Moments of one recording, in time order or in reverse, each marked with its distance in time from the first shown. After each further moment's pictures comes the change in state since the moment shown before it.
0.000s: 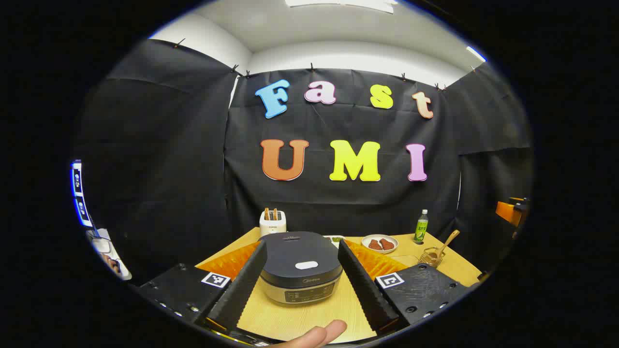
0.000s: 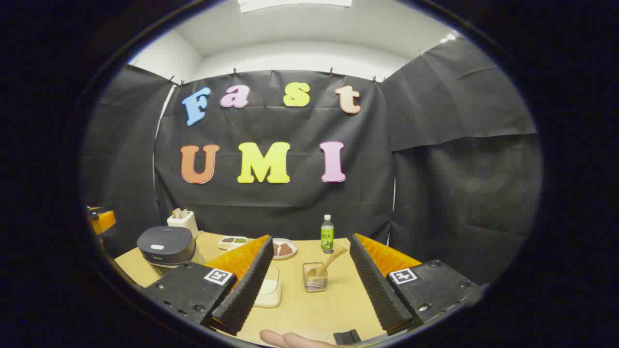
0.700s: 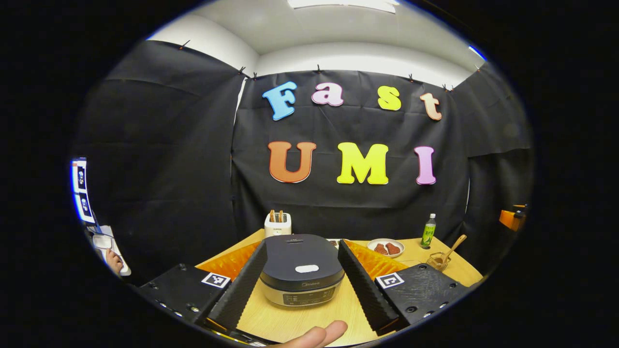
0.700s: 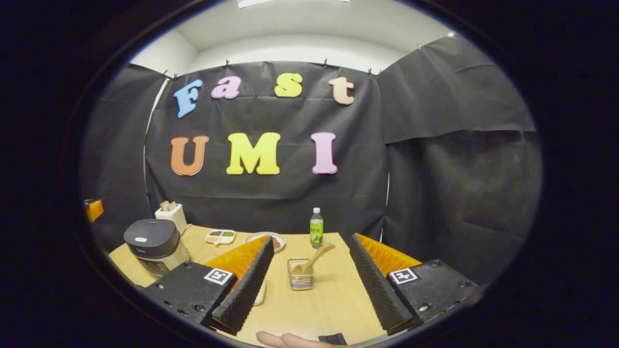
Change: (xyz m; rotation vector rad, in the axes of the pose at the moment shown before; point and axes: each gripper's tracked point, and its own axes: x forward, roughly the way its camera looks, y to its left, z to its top) left arm 0.018 -0.009 -0.009 -0.055 0.007 0.049; right arm 0.040 -0.035 -0.020 -0.021 0.048 -0.031
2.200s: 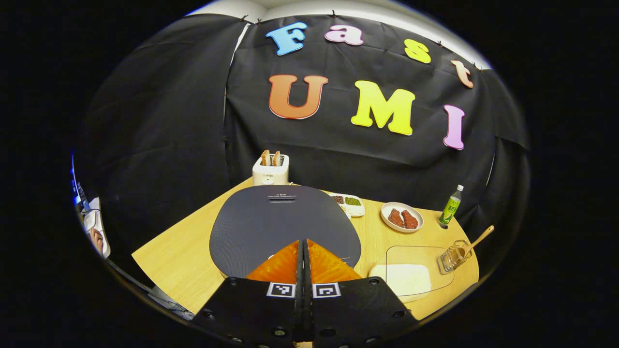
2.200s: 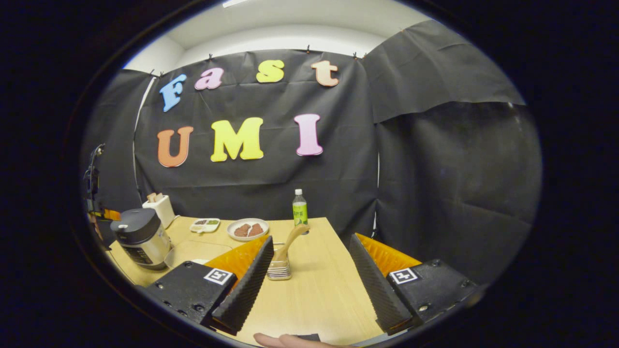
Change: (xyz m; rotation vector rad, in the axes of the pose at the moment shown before) left arm 0.128 -0.005 -0.103 -0.058 0.364 0.073; right arm 0.030 -0.072 -0.064 0.065 0.078 -0.035
